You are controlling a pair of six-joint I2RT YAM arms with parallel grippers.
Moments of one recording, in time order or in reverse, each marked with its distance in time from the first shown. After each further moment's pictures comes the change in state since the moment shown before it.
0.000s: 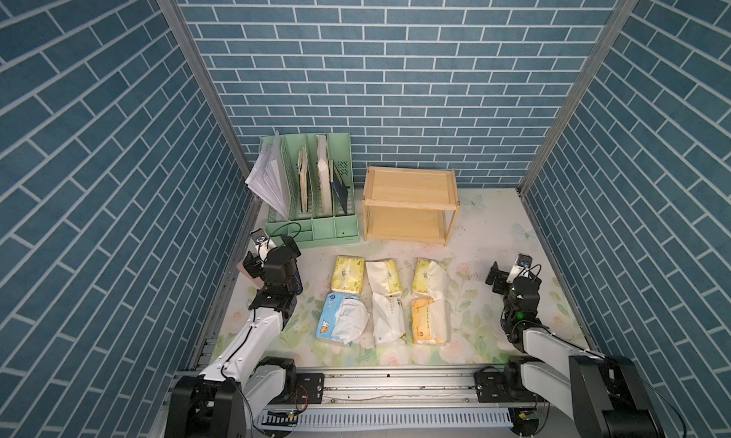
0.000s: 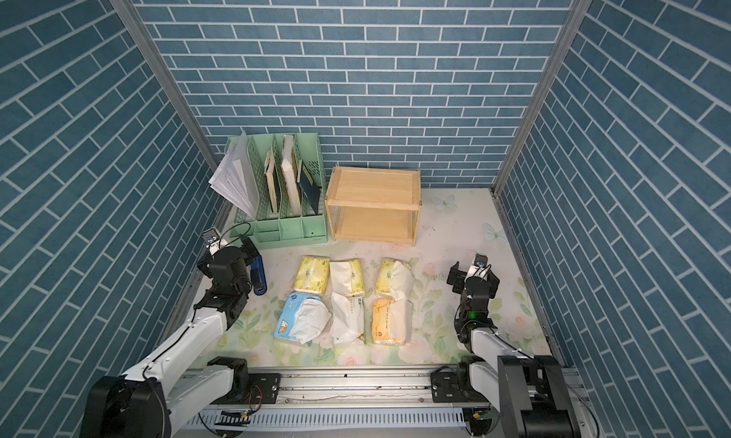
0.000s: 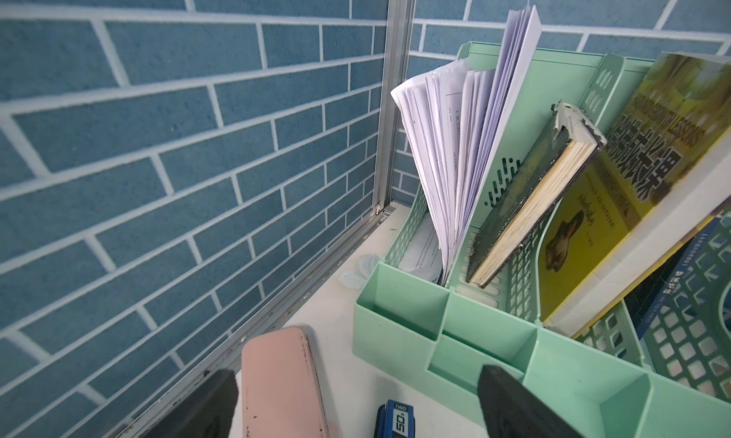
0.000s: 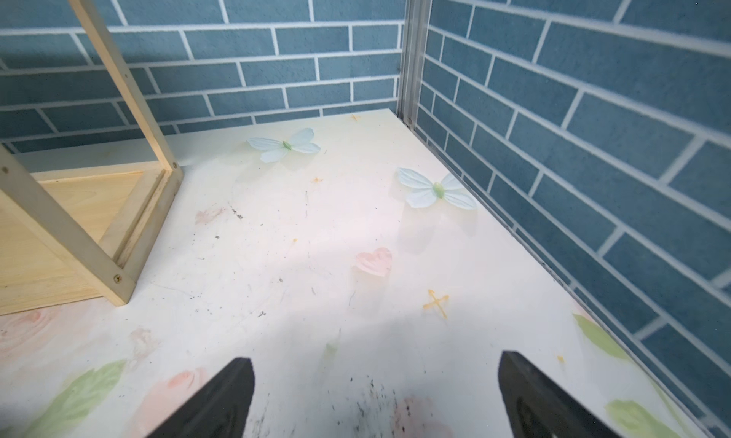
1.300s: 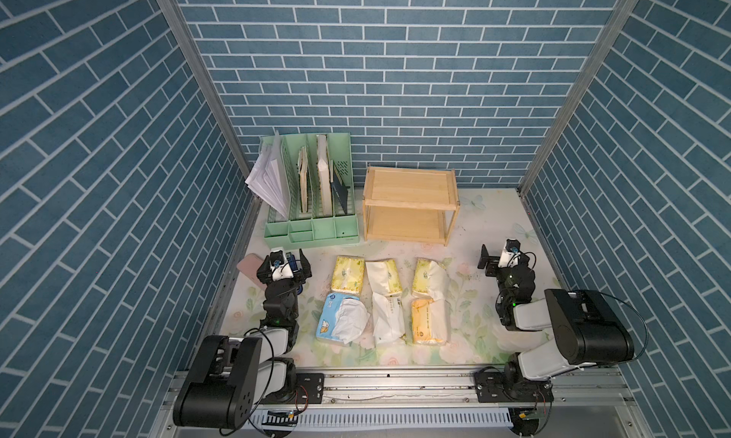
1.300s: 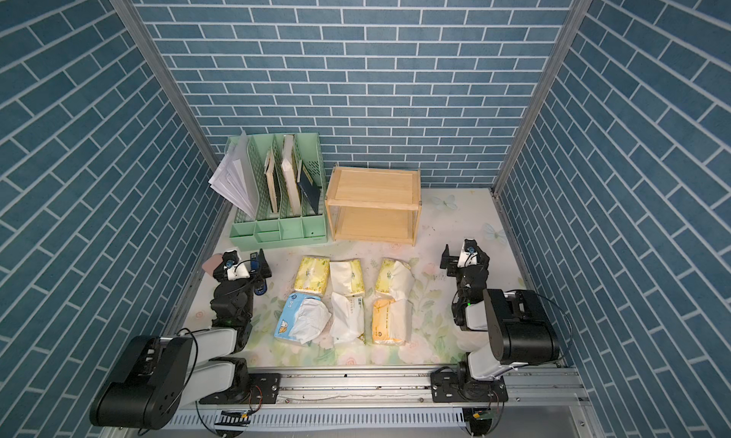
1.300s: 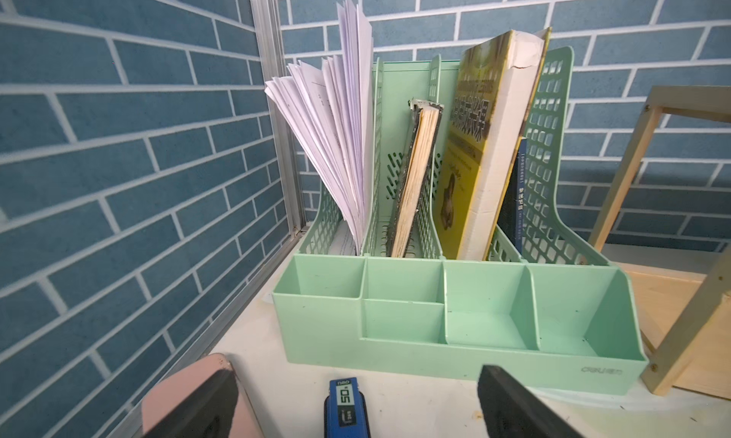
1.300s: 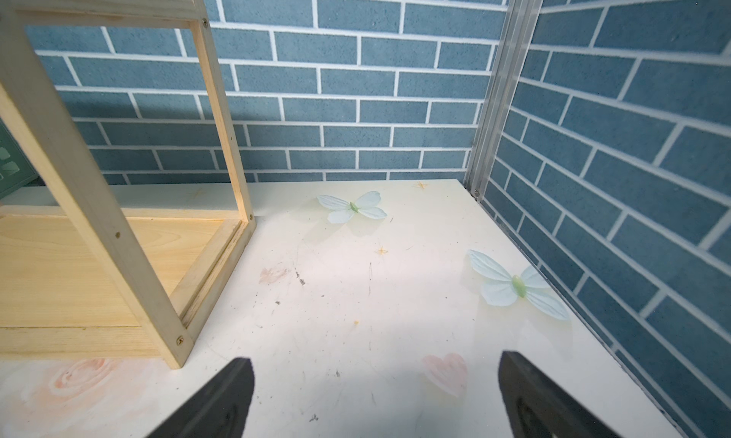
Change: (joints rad) left arm 0.024 0.235 -0.342 0.793 0.381 0.227; right arm -0.028 0.404 0.132 0.429 -0.207 -0.093
